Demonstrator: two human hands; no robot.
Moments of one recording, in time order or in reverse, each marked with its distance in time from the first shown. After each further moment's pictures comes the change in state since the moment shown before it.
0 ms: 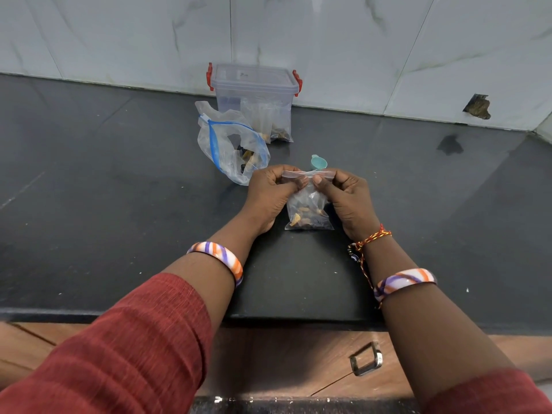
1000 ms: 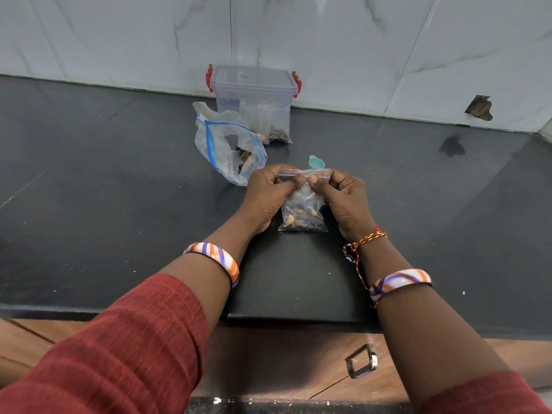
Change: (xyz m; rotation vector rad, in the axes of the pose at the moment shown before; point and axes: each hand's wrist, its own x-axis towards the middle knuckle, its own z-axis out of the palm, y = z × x) left_hand -0.003 0.004 0.002 0.003 -0.014 -0.013; right_hand 0.000 0.002 0.000 0.082 -0.015 0.027
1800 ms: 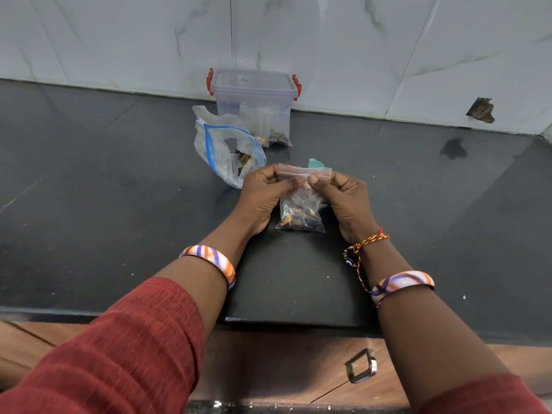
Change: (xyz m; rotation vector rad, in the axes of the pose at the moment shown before) left_hand 0.003 0.000 -0.004 -0.221 -0.019 -0.042; right_hand -0.001 -0.007 -0.003 0.060 -0.009 0.035
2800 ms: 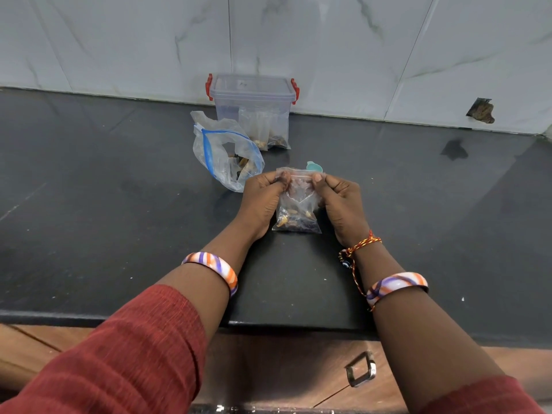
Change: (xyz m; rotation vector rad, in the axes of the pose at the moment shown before) left_hand -0.002 0.001 0.009 0.139 0.099 -0.013; right_hand 0.001 0.002 0.007 -0.130 0.073 -0.057
